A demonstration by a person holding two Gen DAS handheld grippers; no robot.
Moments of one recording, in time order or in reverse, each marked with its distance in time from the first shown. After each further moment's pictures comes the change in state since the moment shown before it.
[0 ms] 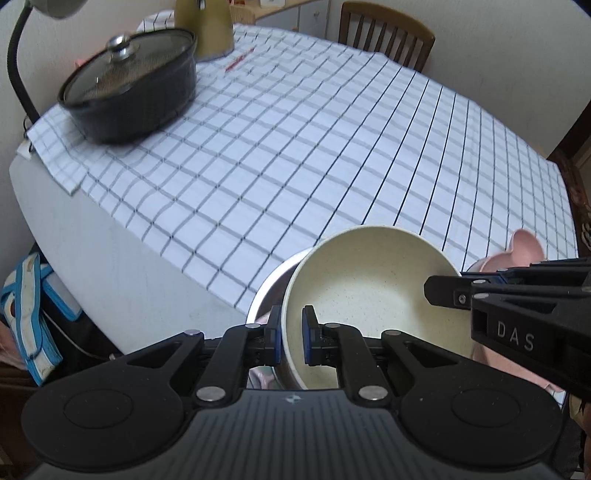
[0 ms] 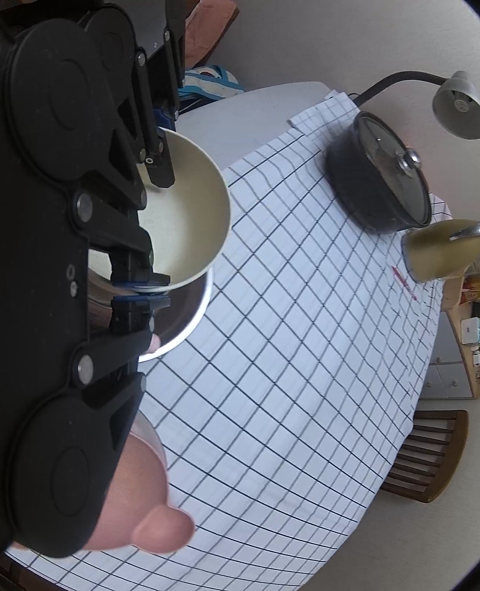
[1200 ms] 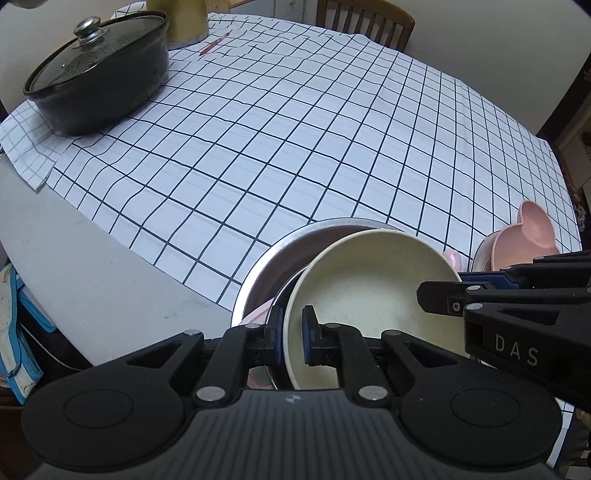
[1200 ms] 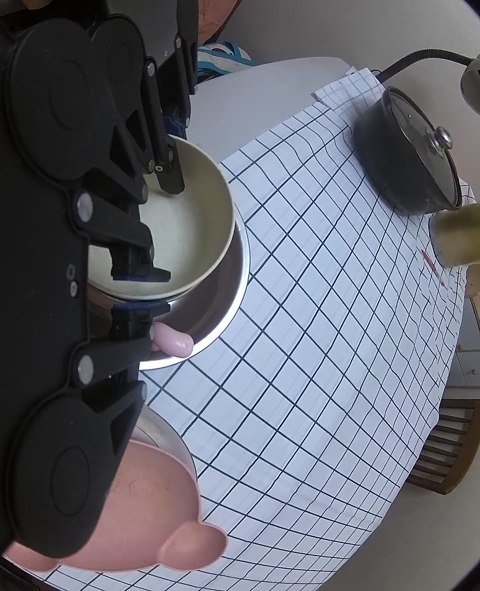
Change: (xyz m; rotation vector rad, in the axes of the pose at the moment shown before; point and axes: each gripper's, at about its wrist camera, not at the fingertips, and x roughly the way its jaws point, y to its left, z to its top) left arm 0.041 0.004 -0.010 0.063 -0.005 -0.061; right arm 0.035 0.001 -0.021 0.009 0.033 -0.052
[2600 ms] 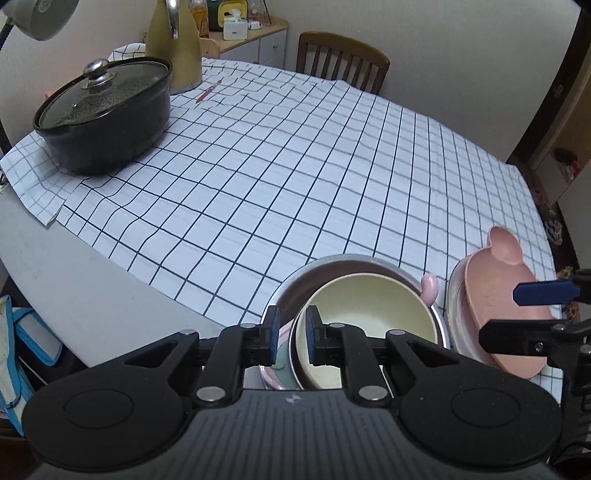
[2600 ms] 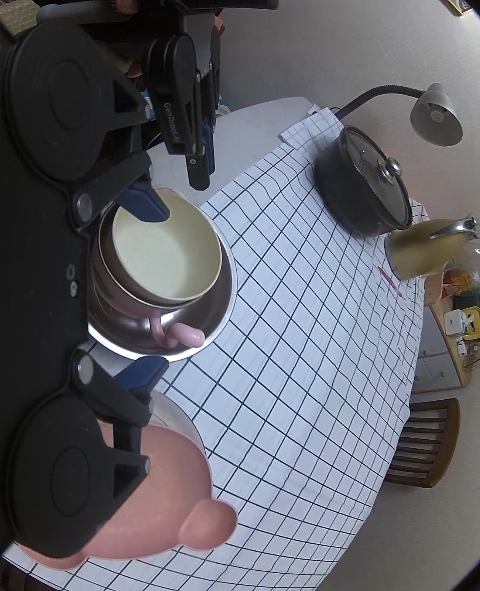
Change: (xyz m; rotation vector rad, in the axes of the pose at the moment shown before) left arm -0.046 0.025 -0.008 0.018 -0.150 -0.078; right arm -0.069 -0.022 -0.034 0.044 -0.133 0.108
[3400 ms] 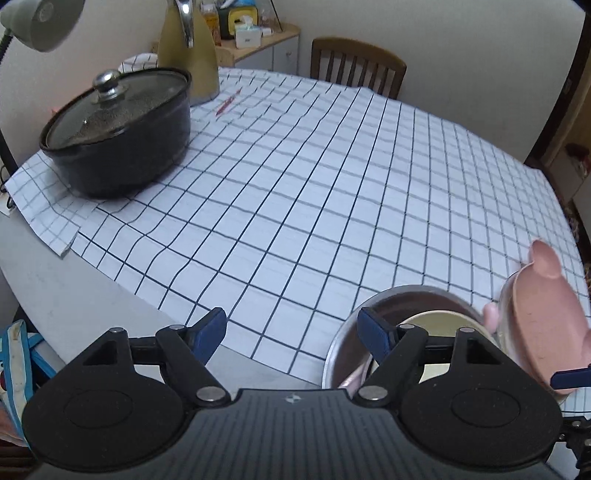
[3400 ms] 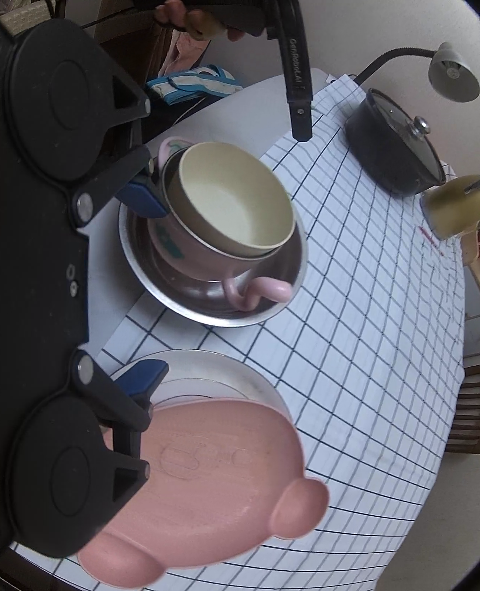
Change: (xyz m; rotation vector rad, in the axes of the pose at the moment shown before) left arm 0.036 0.040 0.029 0.043 -0.001 0.070; right arm 0.027 -0.027 -0.051 0.115 0.111 -0.040
